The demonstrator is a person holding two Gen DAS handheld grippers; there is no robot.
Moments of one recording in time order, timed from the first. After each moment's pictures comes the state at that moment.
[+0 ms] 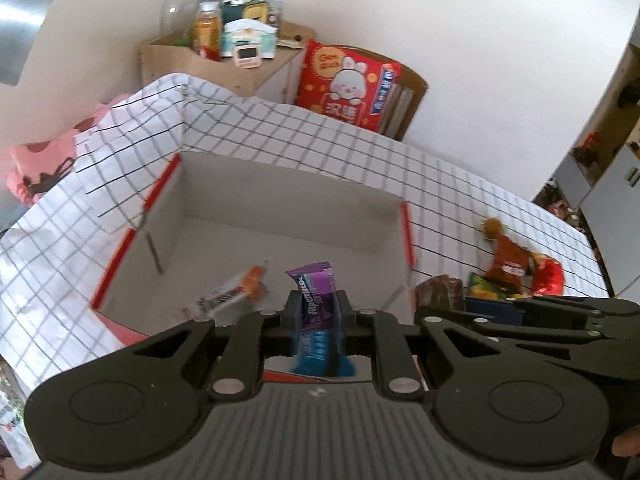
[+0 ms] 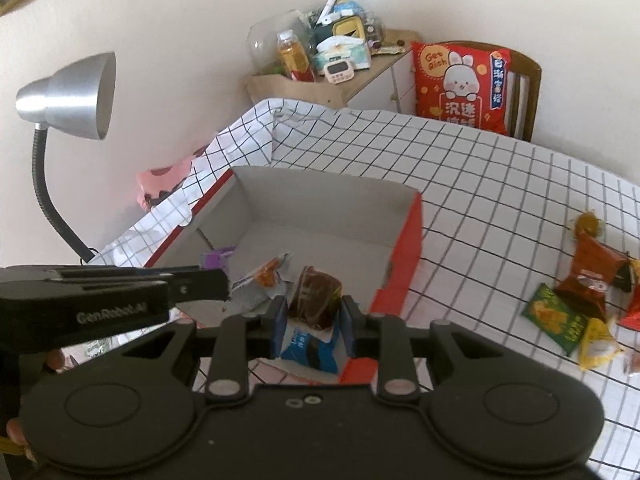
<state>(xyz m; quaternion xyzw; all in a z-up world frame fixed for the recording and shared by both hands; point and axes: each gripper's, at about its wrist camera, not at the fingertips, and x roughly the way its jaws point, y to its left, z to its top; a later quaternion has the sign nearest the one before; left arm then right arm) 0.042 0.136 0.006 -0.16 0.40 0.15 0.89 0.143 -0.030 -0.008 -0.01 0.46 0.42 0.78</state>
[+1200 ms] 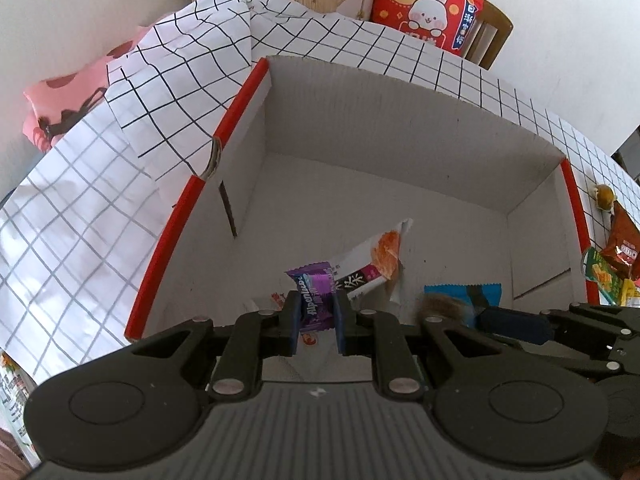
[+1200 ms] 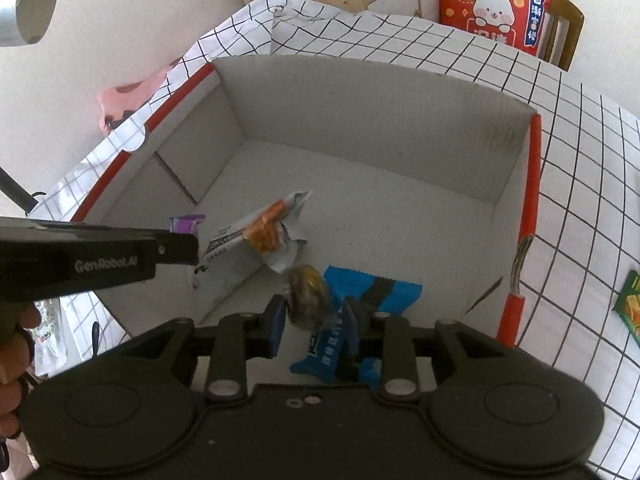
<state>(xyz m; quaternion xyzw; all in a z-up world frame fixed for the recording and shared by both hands) 0.077 0.222 -0.081 -0.17 0.50 0.20 0.82 0.149 0.072 -0.096 -0.08 0.54 0.41 0.73</state>
